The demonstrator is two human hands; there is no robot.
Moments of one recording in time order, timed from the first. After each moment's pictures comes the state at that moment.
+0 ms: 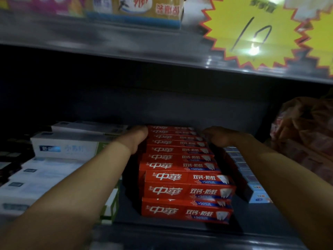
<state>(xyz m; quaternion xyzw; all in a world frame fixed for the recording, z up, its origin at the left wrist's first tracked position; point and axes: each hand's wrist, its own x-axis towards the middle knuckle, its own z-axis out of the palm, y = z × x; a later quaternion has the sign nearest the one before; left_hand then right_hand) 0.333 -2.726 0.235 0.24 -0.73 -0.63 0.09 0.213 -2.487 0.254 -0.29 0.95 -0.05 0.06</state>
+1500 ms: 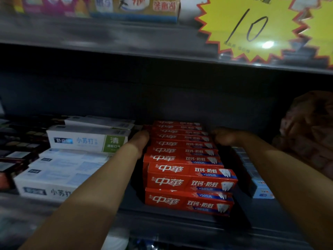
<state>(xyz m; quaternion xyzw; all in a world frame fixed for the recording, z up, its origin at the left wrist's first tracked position) 0.355 -2.711 0.219 0.28 -0.62 -0.72 0.09 0.213 -2.487 0.241 -0.21 0.95 -0.15 0.14</state>
